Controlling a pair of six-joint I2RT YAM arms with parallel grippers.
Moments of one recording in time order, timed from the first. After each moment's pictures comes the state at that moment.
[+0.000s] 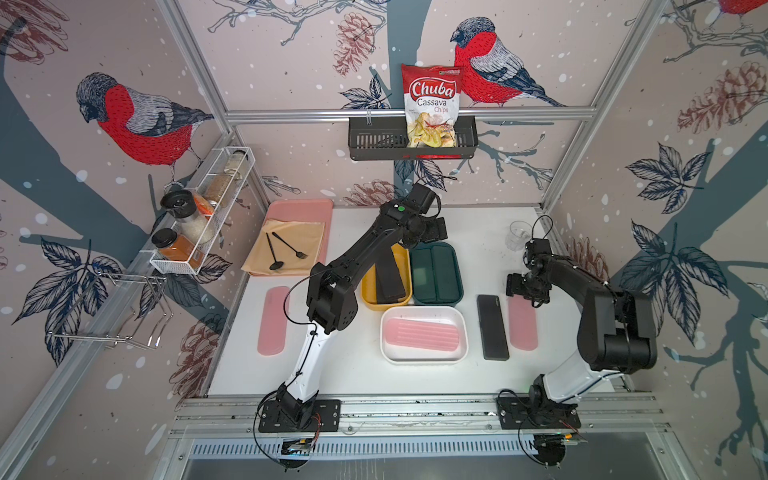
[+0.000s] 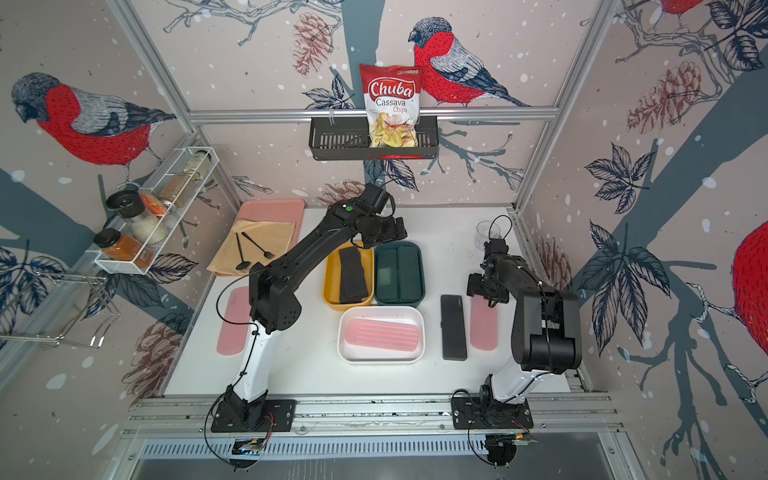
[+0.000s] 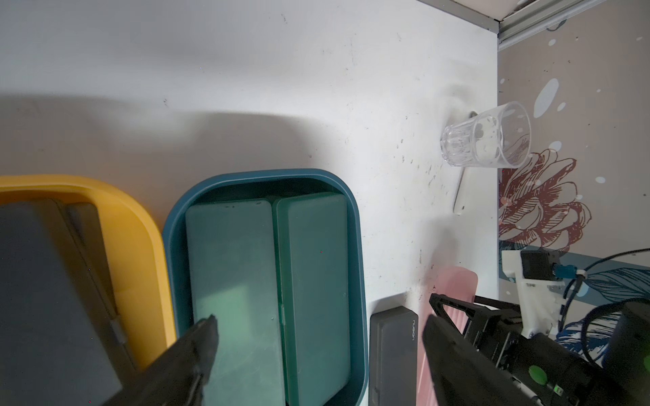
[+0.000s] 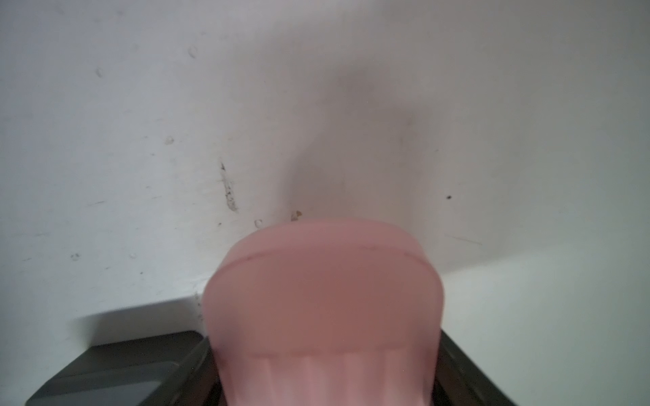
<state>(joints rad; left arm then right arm) -0.65 2.25 2.30 -0.99 0.15 -0.71 -0.03 1.63 1.01 -0.69 0.04 0.10</state>
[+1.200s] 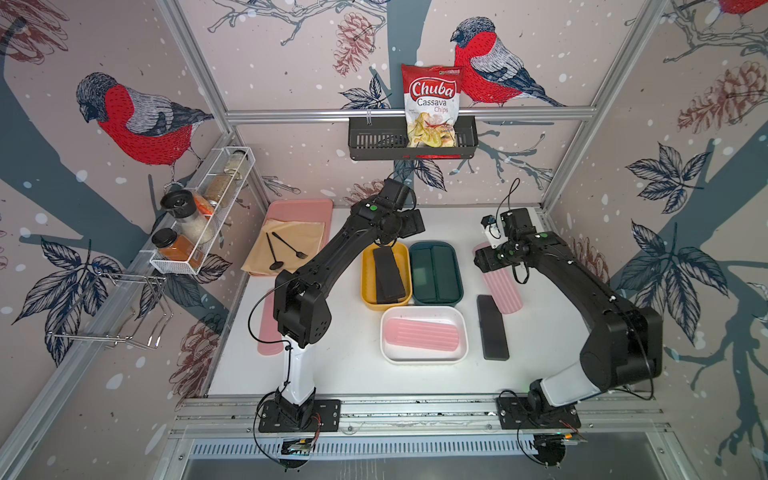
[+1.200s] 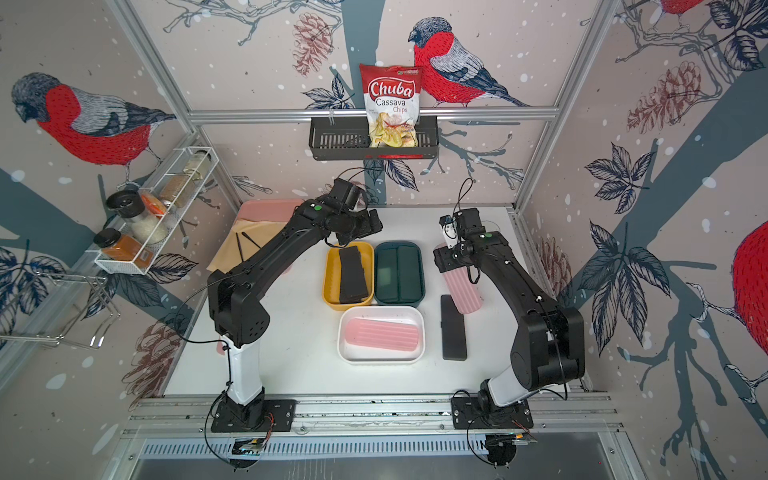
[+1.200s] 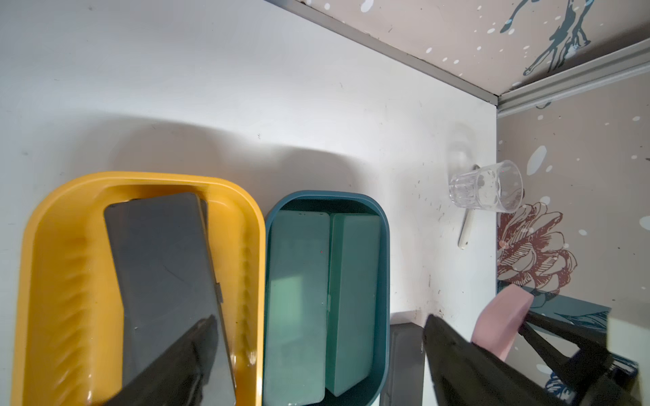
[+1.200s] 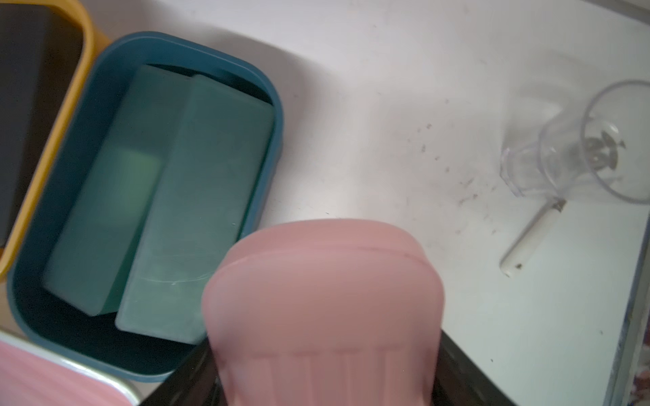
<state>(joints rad) -0.55 1.98 1.98 -0.89 0.08 -0.73 0.28 1.53 1.29 -0.77 -0.10 -0.21</state>
